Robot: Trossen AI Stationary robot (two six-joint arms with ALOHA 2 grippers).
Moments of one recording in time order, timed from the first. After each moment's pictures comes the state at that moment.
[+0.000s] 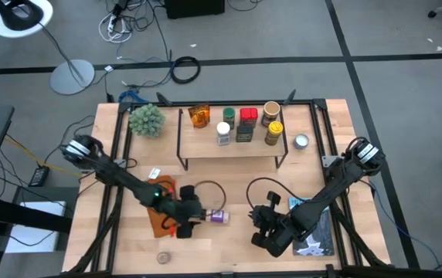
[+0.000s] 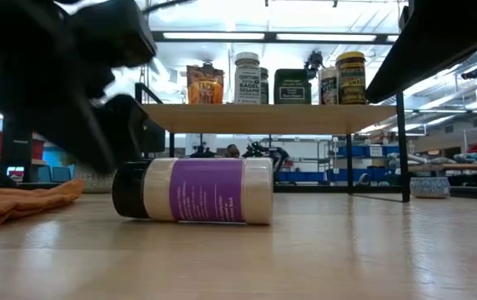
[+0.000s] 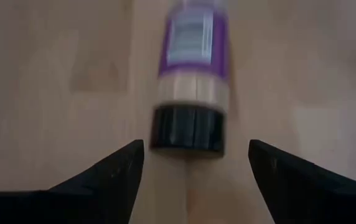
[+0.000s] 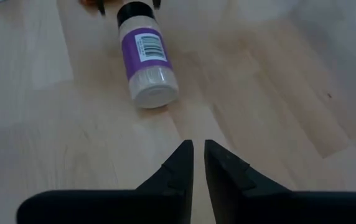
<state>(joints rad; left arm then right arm) -0.51 1.63 0.77 -0.01 -0.24 -0.44 0.72 1.78 1.21 -0.60 0.71 0.95</state>
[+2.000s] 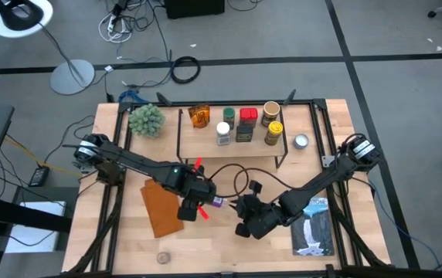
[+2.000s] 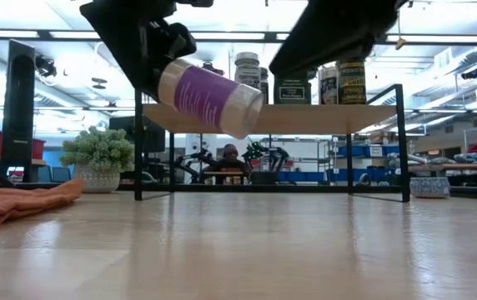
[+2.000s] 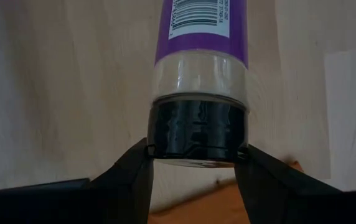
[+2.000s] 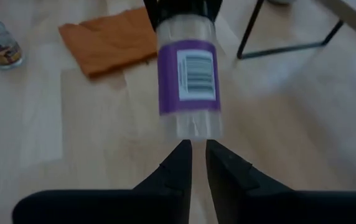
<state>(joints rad) -0.31 1.74 1.46 -1.04 -0.11 -0.14 0.57 1.78 1.21 -0.29 0.73 0.57</state>
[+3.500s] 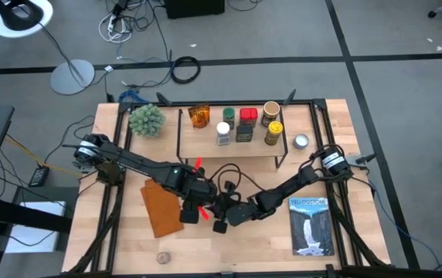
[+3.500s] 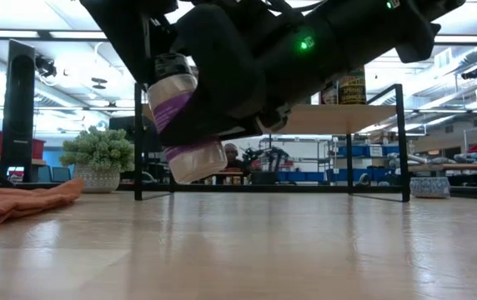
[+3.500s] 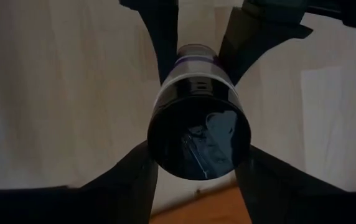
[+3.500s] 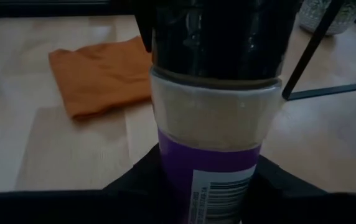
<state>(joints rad) -0.31 1.74 1.46 -1.00 -0.06 -0.19 0.42 2.09 1.21 0.34 0.63 0.29</state>
